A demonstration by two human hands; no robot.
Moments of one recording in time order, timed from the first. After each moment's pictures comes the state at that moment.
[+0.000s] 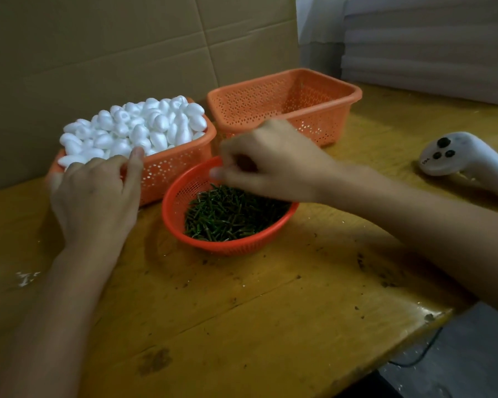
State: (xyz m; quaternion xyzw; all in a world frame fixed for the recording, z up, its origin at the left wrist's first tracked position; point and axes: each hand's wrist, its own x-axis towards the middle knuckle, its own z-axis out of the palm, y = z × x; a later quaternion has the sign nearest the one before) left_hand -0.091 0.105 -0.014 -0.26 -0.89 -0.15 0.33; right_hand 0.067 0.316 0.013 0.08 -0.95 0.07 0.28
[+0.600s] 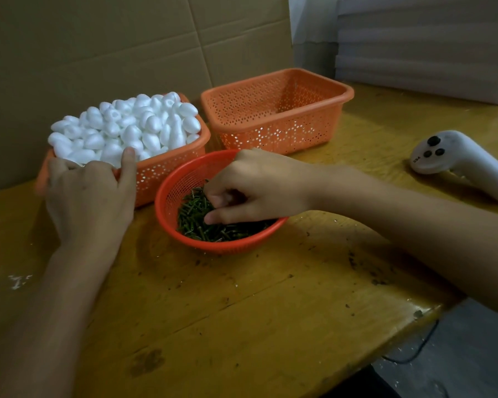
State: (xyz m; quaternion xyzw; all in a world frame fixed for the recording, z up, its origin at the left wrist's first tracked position) left_hand -0.083 0.109 -0.010 -0.24 -0.90 -0.17 0.32; right_hand 0.069 0.310 0.006 0.17 -0.97 0.11 0.13
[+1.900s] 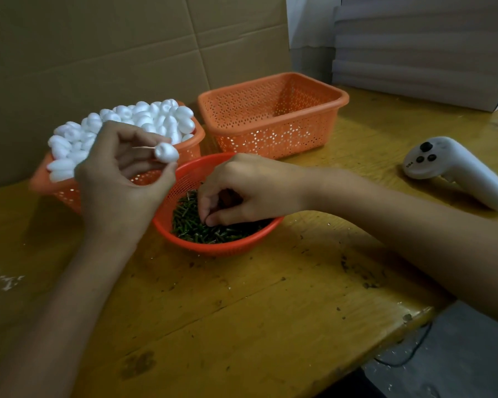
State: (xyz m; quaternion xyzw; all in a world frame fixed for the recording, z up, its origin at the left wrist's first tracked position) left_hand -0.055 0.130 -0.010 -0.46 -0.67 -0.53 0.23; right_hand 0.067 0.310 0.009 0.18 -0.96 0.18 0.08
